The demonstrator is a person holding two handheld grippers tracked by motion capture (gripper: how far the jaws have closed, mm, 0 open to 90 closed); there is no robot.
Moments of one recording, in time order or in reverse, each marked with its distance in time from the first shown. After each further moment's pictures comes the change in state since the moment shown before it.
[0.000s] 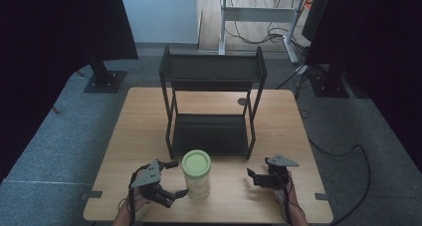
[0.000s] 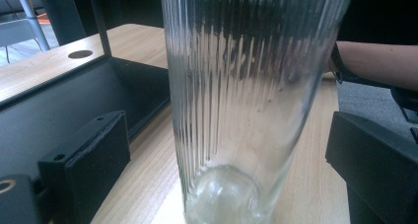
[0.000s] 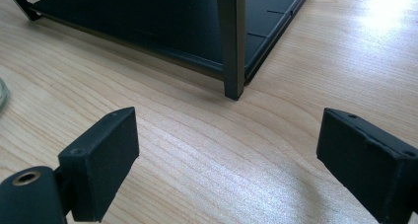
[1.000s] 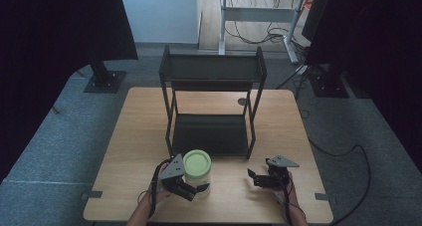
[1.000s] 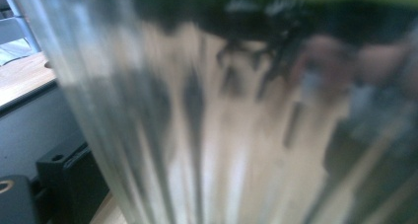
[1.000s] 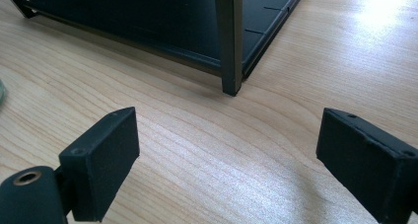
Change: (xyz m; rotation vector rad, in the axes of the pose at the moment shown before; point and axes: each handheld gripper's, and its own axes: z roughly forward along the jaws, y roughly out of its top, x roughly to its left) left arm -0.004 0.019 0.056 0.027 -0.013 0.020; right arm 0.001 -0.001 -0.002 0.007 -0.014 0.002
